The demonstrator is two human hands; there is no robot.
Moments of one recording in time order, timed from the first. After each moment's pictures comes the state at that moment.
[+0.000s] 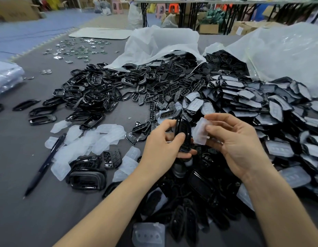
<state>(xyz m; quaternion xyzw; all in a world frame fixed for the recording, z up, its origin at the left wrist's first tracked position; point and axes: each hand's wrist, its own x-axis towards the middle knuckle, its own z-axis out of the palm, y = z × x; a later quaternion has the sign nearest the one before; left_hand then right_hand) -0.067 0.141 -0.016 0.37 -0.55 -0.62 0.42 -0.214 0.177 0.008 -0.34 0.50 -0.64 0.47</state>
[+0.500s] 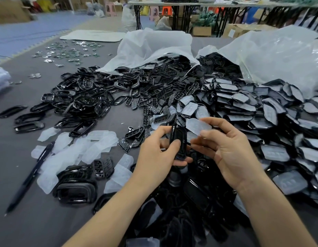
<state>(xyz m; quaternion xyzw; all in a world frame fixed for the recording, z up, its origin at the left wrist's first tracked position) -0.068 0.139 -0.022 0.36 -0.55 -0.62 0.42 -0.212 0.177 0.003 -0.30 0.48 -0.66 0.50</state>
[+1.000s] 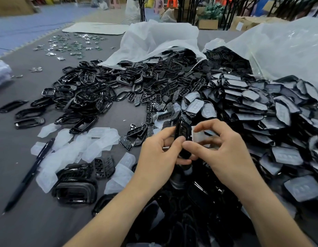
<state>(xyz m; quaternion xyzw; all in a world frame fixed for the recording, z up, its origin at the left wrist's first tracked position) -0.068 0.140 -0.020 0.34 -0.56 -0.61 0.44 -0.199 0.180 0.001 -0.52 0.63 -0.50 0.28</state>
